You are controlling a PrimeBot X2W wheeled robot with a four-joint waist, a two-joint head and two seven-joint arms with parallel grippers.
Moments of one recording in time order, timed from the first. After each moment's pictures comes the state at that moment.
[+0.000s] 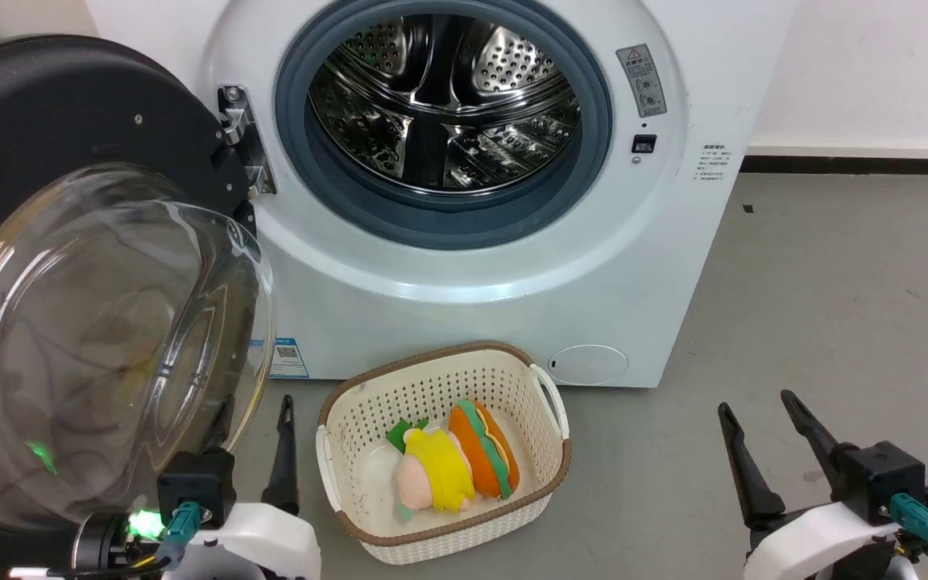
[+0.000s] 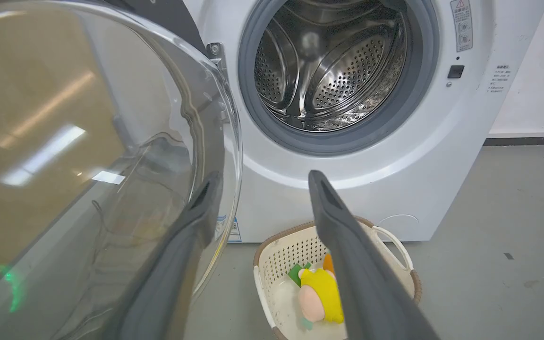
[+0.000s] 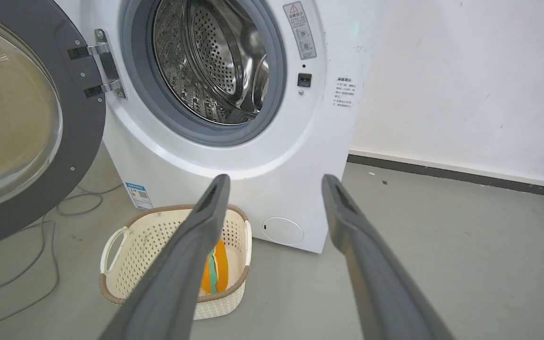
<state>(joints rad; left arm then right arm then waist) 0.01 0.05 -0.02 0.00 0.00 0.03 -0.02 0.01 -0.05 -0.02 0.01 0.03 0.13 -0.02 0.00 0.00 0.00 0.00</state>
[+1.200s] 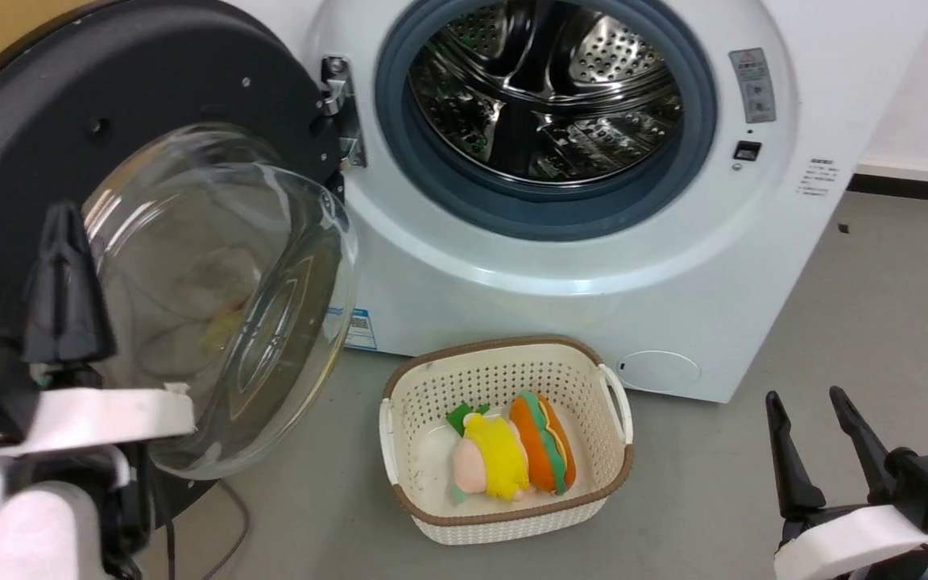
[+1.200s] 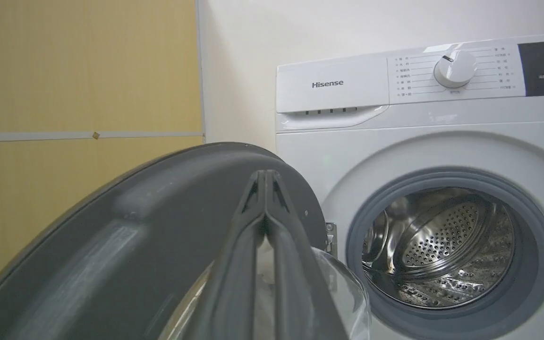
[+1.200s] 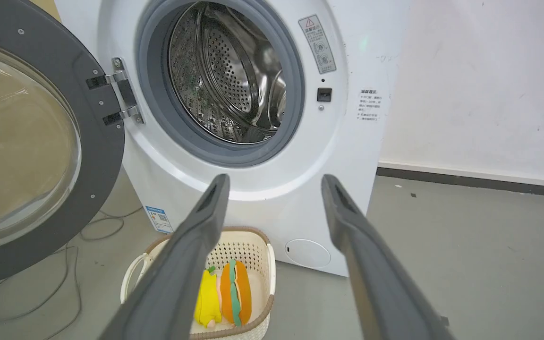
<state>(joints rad) -0.20 0.15 0.12 -0.21 -0.08 0.04 -0.10 0.01 -0.05 -0.08 0.03 0.10 0.13 -0.10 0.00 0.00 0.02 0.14</state>
